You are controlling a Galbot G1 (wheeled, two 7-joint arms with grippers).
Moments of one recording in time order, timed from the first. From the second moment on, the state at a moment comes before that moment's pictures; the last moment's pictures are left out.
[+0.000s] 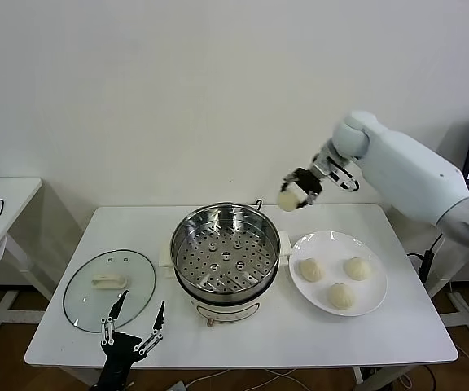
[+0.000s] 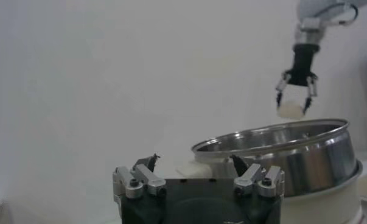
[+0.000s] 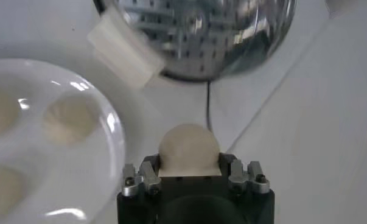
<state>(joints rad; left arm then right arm) 1.79 -1.26 -0.50 -2.00 0.00 -0.46 -0.06 0.41 1.06 -0.87 1.06 -0.18 0.63 -1.18</state>
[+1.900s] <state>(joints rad) 1.77 -1.26 -0.51 -2.00 0.00 -0.46 -0.07 0.38 1.27 -0.93 1.08 -0.29 0.61 -1.26</state>
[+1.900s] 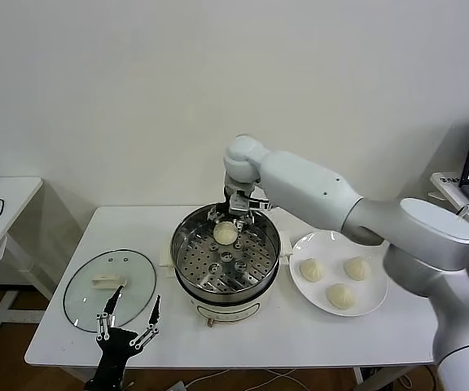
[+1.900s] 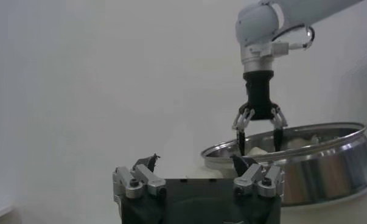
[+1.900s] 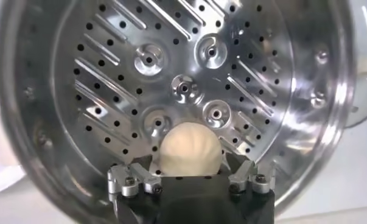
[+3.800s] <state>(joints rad) 1.76 -1.26 -0.50 -1.96 0.01 -0.48 -0.07 0.18 0.99 -1.16 0.84 0.21 -0.02 -1.11</state>
